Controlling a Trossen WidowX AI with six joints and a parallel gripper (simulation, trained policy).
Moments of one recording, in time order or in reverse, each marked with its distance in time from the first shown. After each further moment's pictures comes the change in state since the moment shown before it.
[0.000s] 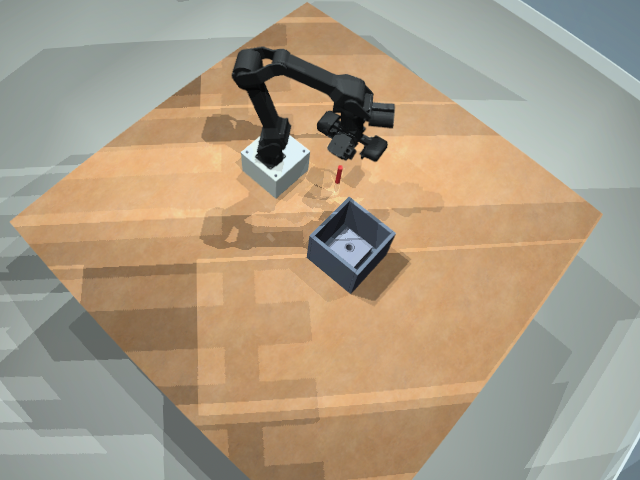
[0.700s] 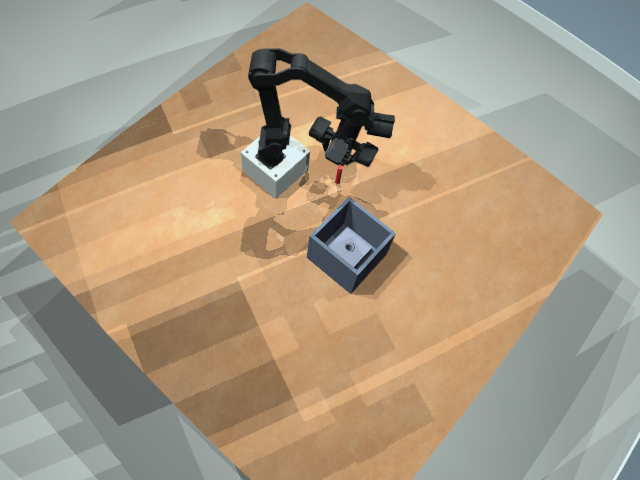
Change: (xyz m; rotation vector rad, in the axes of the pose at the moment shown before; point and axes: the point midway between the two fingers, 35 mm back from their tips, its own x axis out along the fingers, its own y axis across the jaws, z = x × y) arm 0.046 -0.034 0.007 -0.130 -0.105 -0.199
